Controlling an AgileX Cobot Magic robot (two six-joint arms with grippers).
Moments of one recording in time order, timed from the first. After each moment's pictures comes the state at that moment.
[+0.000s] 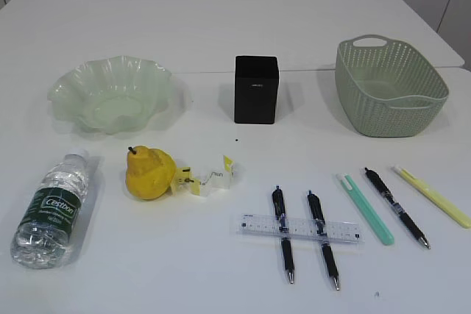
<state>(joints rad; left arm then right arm) 0.07 0.01 -0.51 0.05 1.10 -0.01 0.00 -0.02 -0.50 -0.02 1.14 -0.04</state>
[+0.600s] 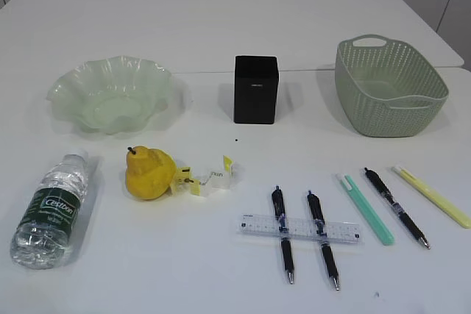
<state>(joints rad) 0.07 0.01 -0.52 0.05 1.10 -0.01 0.00 0.03 -0.52 0.02 0.99 -0.02</state>
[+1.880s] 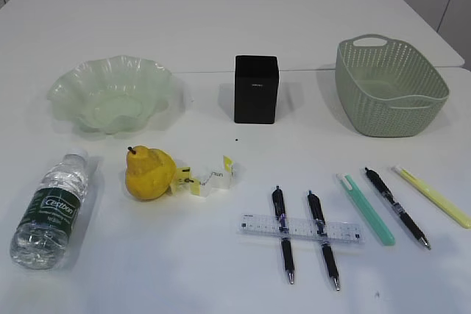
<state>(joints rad) -0.11 0.66 -0.75 0.01 0.94 -0.01 0.00 0.84 -0.72 0.26 0.81 -0.13</state>
